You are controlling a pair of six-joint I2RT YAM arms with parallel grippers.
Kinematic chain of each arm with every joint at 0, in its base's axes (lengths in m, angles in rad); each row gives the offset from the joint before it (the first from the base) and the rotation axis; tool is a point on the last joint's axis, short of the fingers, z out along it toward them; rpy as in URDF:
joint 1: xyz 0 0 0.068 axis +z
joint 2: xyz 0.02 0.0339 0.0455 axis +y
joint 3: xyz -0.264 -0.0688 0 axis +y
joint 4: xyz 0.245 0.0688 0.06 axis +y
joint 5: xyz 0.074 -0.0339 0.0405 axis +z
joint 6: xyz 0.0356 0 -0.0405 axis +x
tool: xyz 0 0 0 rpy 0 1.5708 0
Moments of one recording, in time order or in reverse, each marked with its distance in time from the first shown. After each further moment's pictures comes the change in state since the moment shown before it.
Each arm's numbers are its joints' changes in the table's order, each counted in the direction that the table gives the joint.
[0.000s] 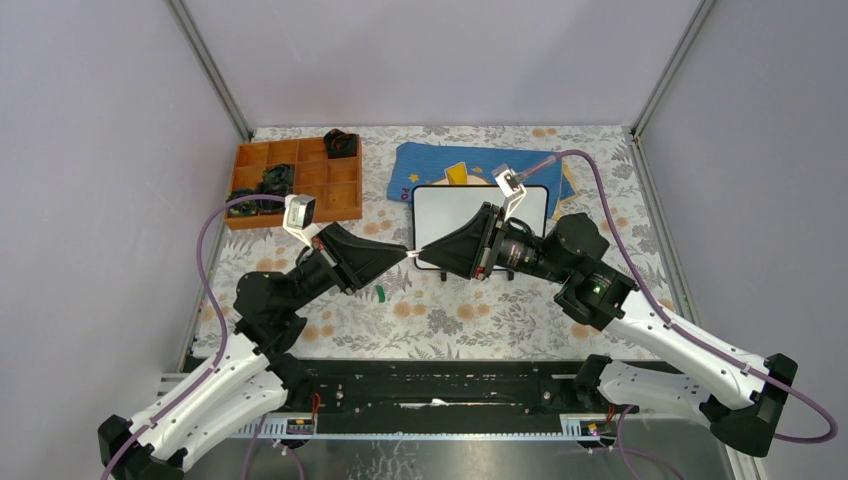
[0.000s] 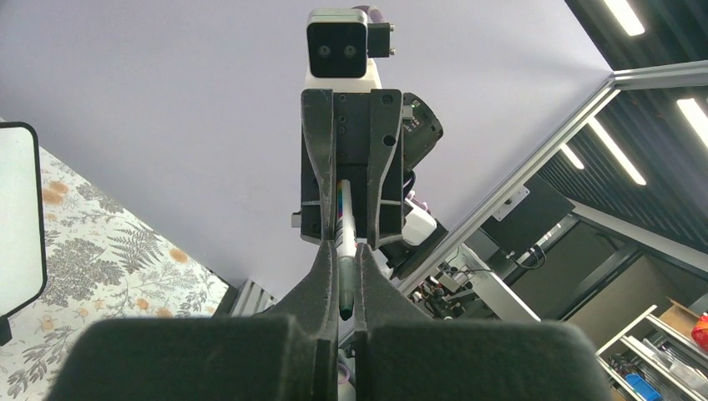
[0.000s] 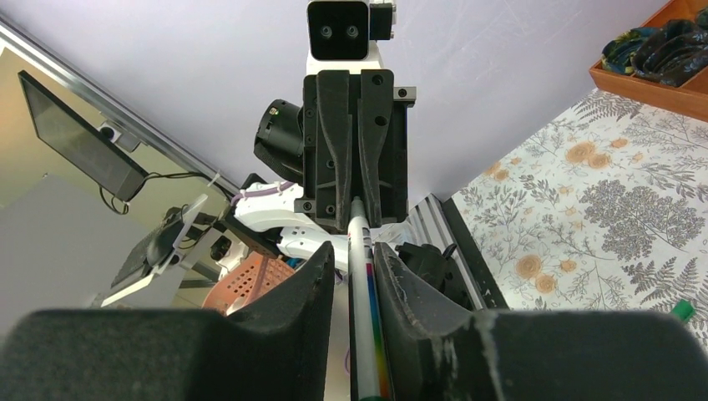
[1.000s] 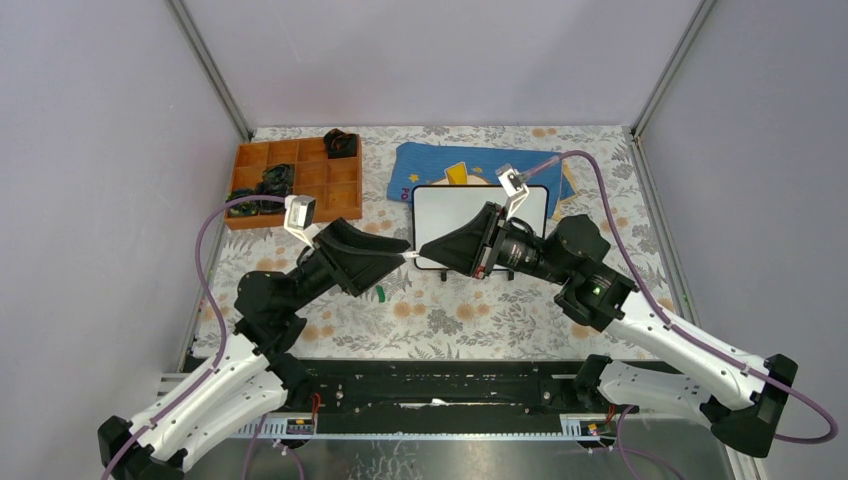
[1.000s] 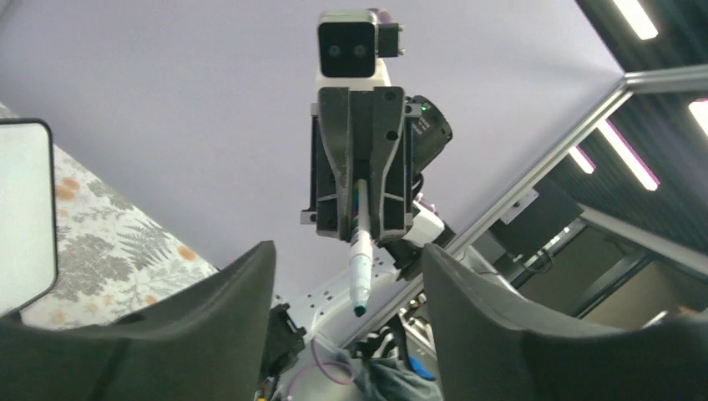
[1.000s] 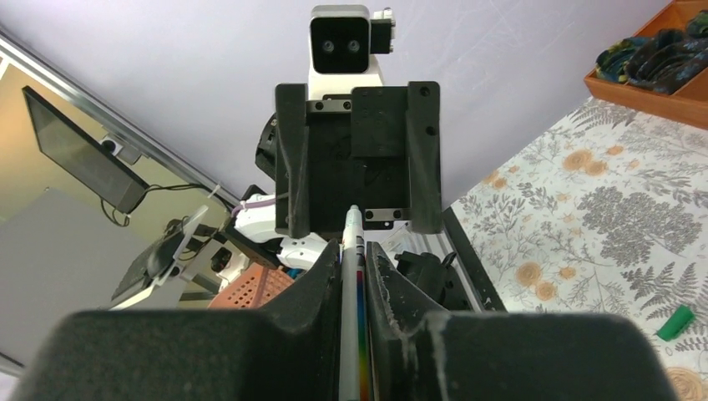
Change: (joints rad) left arm 0.000 -0.004 0.004 0.010 0.006 0.012; right arm 0.000 -0.002 0.013 -0.024 -0.025 0.019
